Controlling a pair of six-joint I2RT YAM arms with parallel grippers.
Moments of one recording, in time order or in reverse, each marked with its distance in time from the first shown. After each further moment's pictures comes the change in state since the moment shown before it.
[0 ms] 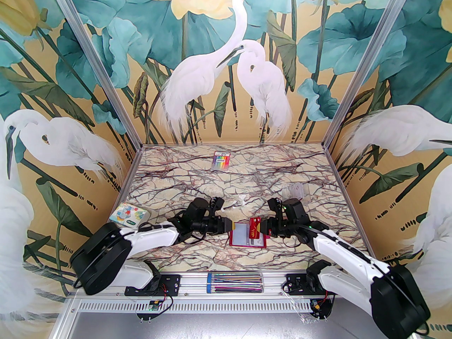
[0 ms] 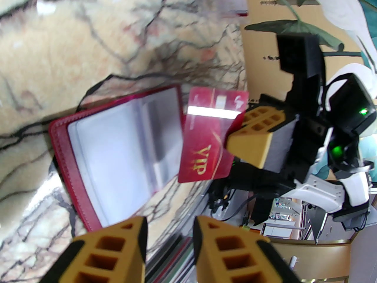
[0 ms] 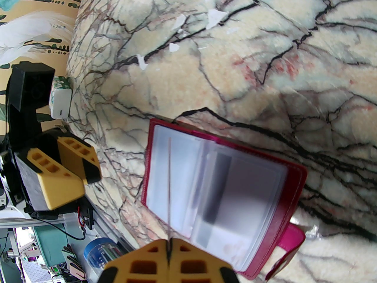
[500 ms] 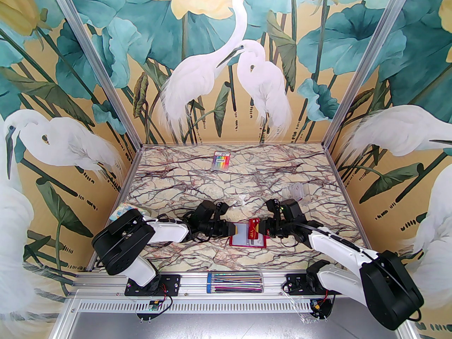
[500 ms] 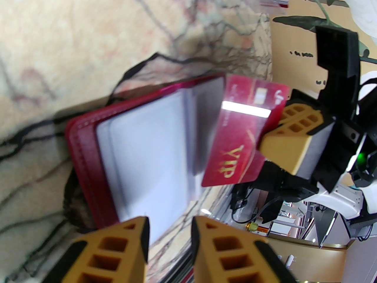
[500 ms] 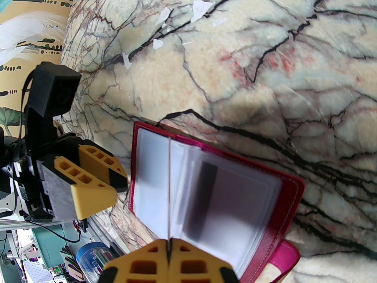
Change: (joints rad) left arm -0.021 0.157 0.025 0.032 -0.001 0.000; right arm 0.000 0.076 -0.026 0.085 -0.002 0.001
